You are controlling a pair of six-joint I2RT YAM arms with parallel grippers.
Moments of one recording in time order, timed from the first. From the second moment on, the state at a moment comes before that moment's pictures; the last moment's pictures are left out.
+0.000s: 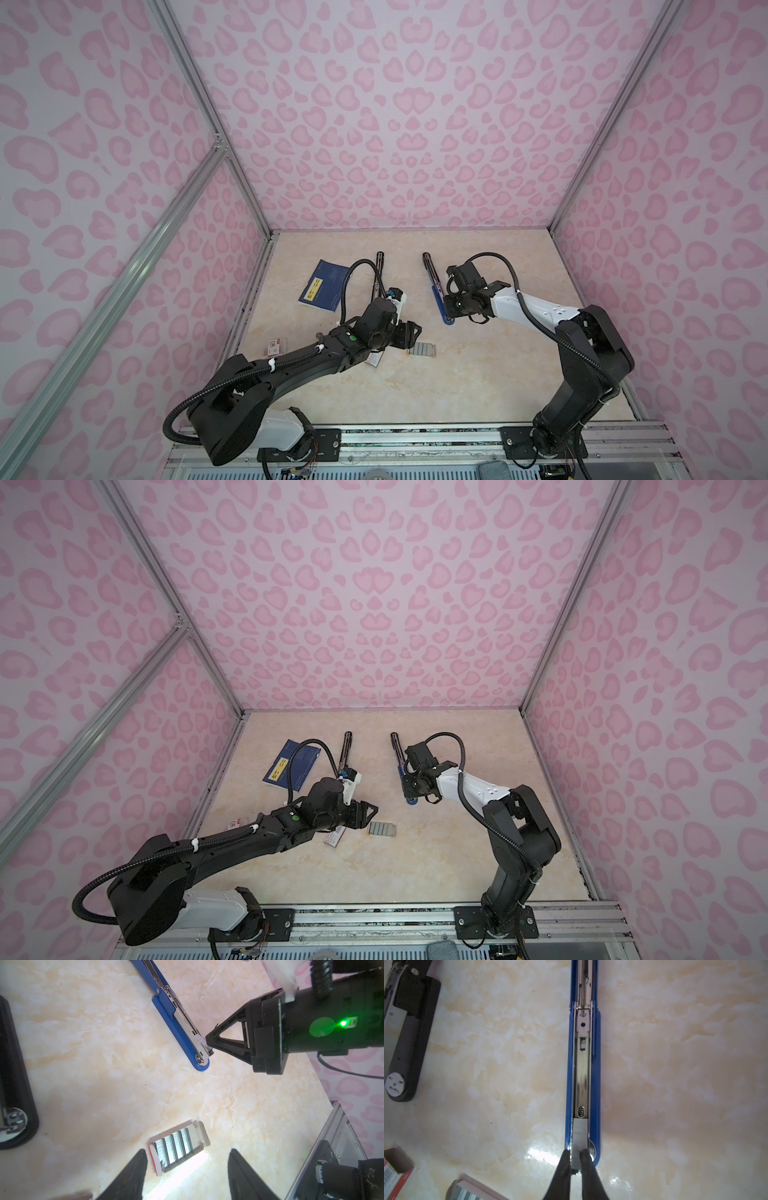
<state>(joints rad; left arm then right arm) -0.79 1.37 0.72 -0.03 0.11 -0.54 0.50 1.71 1.09 -0.44 -0.01 0.30</state>
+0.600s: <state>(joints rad) -0.79 1.39 0.72 -0.03 0.12 -0.54 0.51 1.66 1.01 -0.46 -0.04 0.30</state>
